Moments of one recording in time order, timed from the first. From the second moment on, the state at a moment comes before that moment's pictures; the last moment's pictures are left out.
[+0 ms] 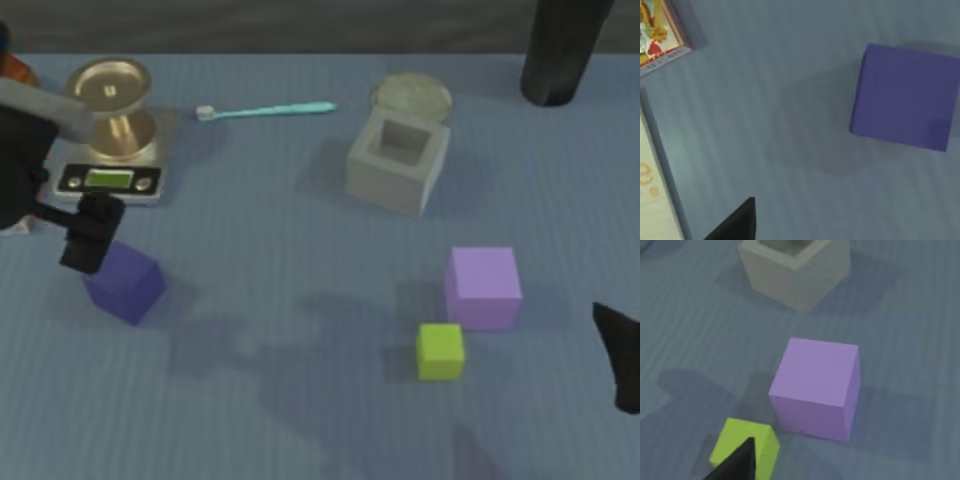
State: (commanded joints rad) left arm -0.13 1.47 1.05 -0.76 0.00 0.25; right arm 0.35 0.51 0.32 -0.31 -0.01 0.18
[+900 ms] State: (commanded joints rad) left arm -0.18 2.01 1.47 -1.03 0.00 0.34; right arm 0.01 0.00 0.00 0.00 0.00 0.00
